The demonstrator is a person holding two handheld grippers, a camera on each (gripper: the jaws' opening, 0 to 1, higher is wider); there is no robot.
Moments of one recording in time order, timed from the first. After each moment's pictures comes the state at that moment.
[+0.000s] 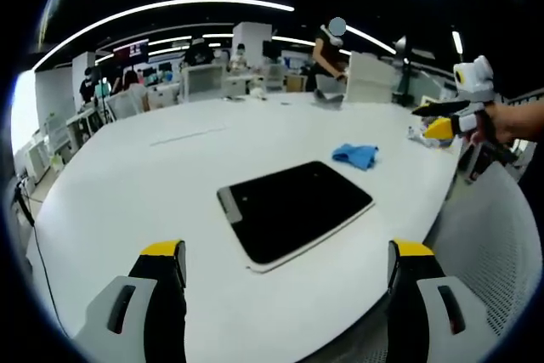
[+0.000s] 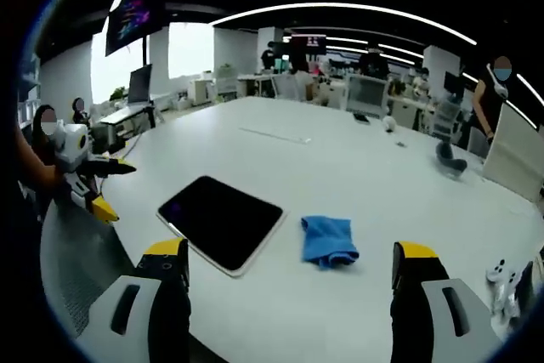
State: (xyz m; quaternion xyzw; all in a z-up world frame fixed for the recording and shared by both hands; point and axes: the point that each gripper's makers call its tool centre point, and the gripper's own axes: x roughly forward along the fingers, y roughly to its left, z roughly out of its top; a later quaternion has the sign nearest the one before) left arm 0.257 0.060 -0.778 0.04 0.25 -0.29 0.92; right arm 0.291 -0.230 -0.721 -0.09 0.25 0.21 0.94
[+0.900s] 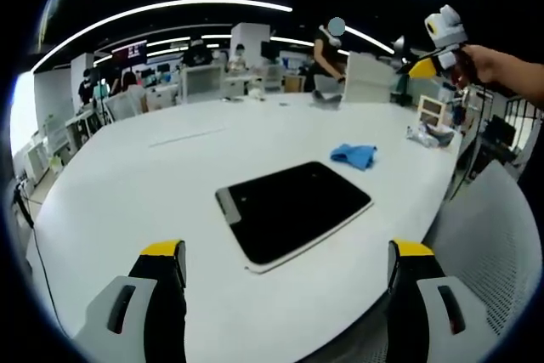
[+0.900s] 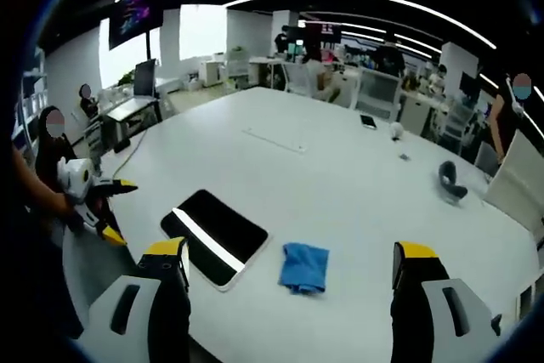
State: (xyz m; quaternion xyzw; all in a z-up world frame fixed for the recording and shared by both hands) left arm 0.256 0.059 -0.778 0.04 0.25 -0.29 0.92; right arm 0.340 -0.242 -0.647 -0.13 0.30 0.24 0.91
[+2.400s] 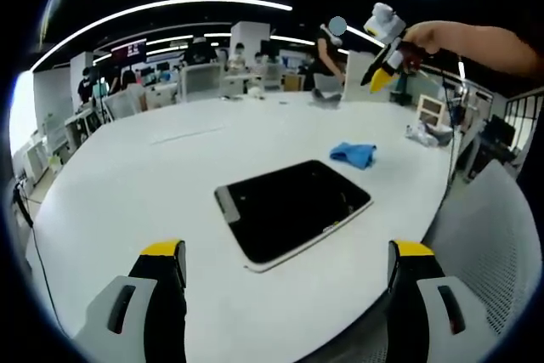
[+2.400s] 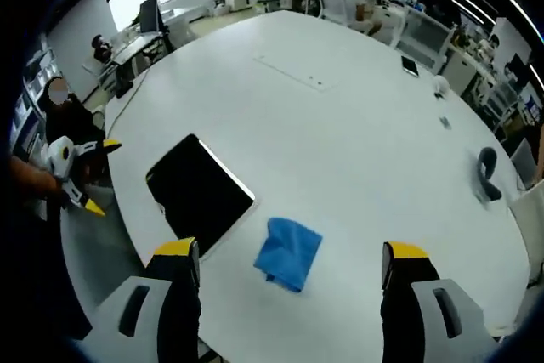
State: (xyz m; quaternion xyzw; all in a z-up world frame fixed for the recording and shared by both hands) left arm 0.256 0.058 -0.780 0.04 0.26 -0.29 0.92; right arm 0.414 -0.246 -0.711 -0.19 0.48 0.30 0.80
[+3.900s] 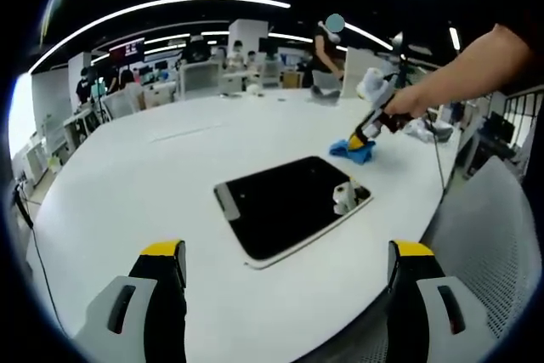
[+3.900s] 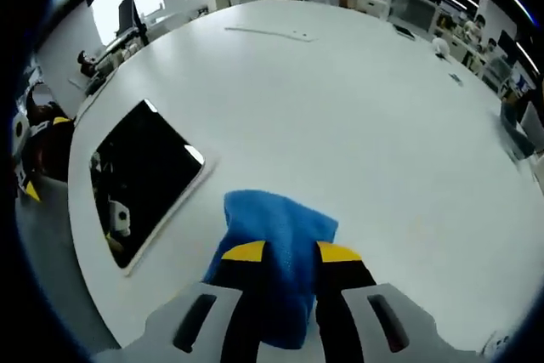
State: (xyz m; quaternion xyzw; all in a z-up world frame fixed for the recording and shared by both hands) left arm 0.255 0.059 -0.784 0.05 0.26 -0.29 0.92; right arm 0.428 -0.257 -0.862 -0.15 0.47 0.27 0.83
